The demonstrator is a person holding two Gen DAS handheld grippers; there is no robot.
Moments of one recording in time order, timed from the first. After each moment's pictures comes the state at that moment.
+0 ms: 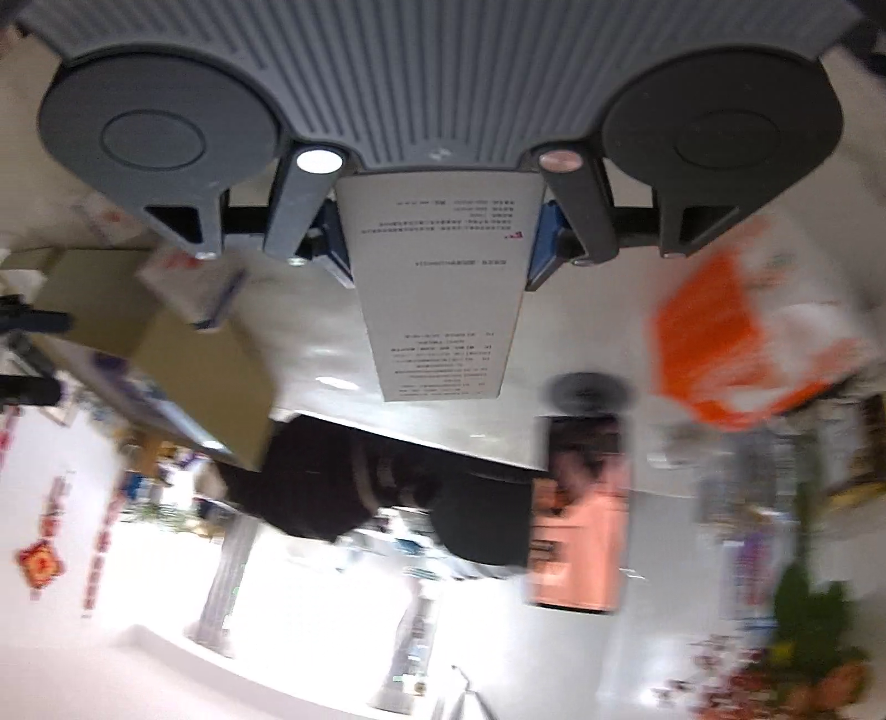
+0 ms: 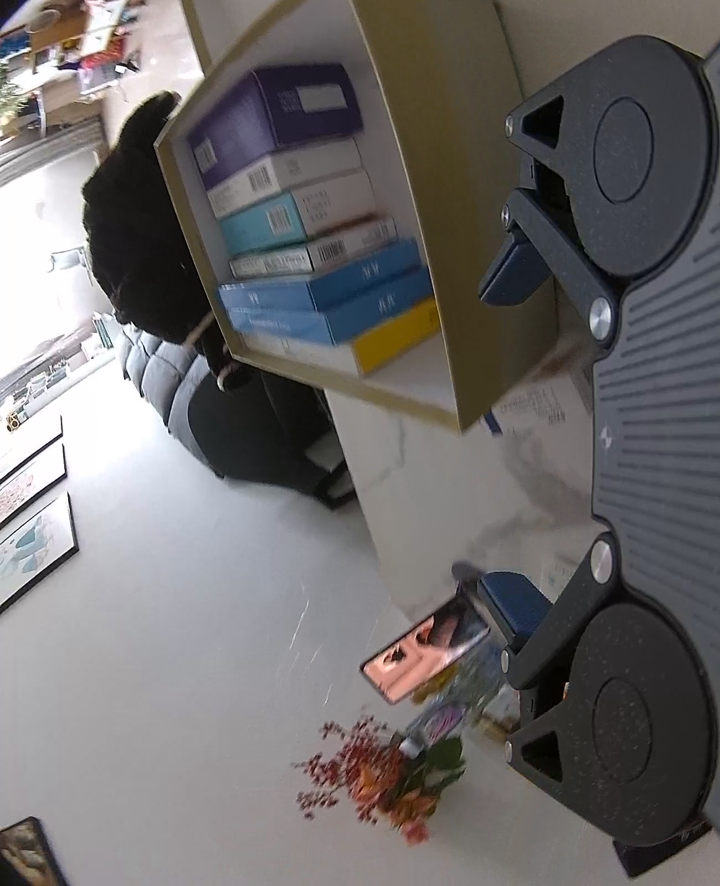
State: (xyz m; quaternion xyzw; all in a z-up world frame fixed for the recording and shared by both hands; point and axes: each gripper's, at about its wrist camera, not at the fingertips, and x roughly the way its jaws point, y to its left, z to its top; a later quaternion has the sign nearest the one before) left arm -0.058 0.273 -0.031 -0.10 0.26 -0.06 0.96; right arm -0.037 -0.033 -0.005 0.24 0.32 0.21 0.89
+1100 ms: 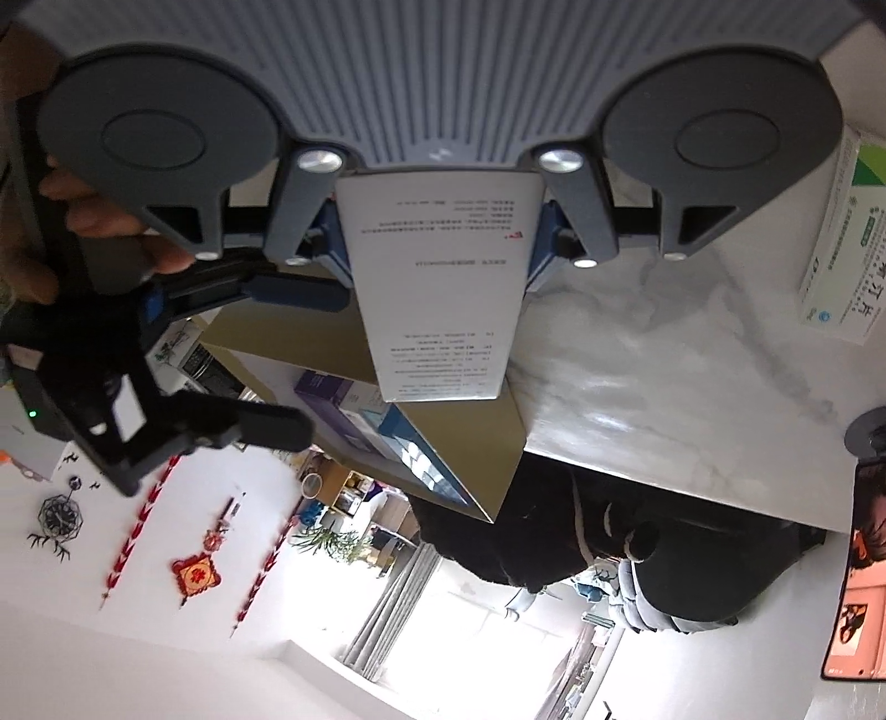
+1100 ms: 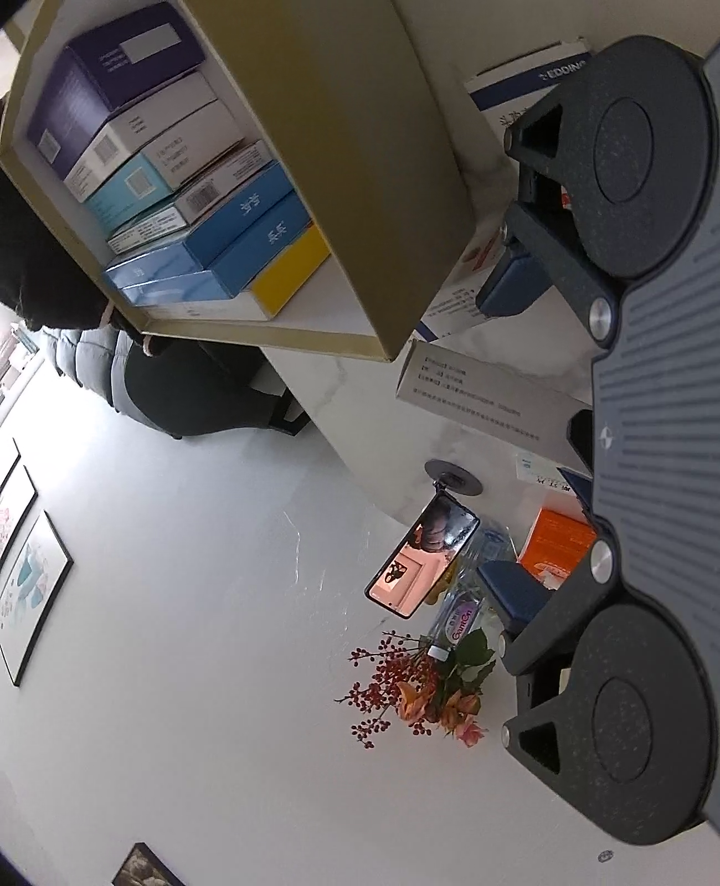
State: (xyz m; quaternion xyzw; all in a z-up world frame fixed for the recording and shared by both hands) left arm -0.016 0.179 -0.043 -0.16 0.27 -0.25 0.92; right arm -0.025 -0.032 -0.037 0.38 0.37 0.28 0.80
